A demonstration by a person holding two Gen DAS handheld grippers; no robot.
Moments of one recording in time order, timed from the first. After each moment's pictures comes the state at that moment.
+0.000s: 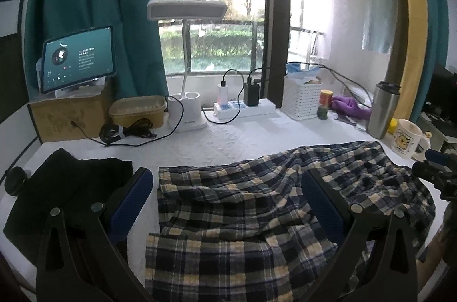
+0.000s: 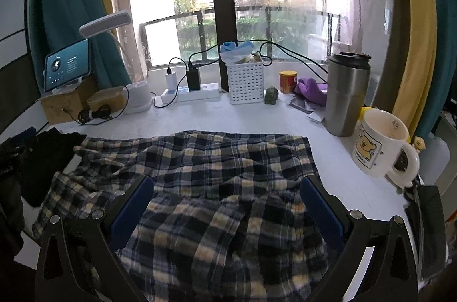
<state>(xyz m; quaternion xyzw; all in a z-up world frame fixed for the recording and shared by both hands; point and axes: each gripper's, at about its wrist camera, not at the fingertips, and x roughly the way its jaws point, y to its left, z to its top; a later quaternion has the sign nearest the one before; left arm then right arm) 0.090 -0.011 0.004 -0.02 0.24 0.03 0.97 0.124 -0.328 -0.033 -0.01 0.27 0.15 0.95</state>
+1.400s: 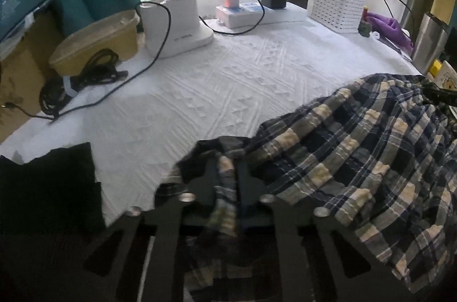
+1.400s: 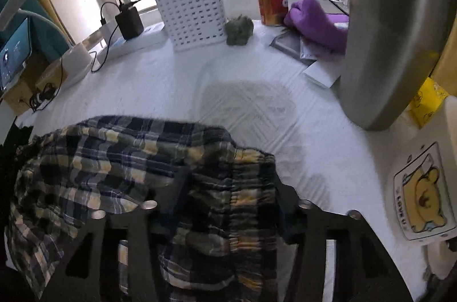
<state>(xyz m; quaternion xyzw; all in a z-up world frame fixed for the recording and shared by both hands) 0.234 0.055 -0.098 0.02 0.44 -0.02 0.90 0.327 -0.373 -0.113 -0.02 0.44 0.16 0.88</state>
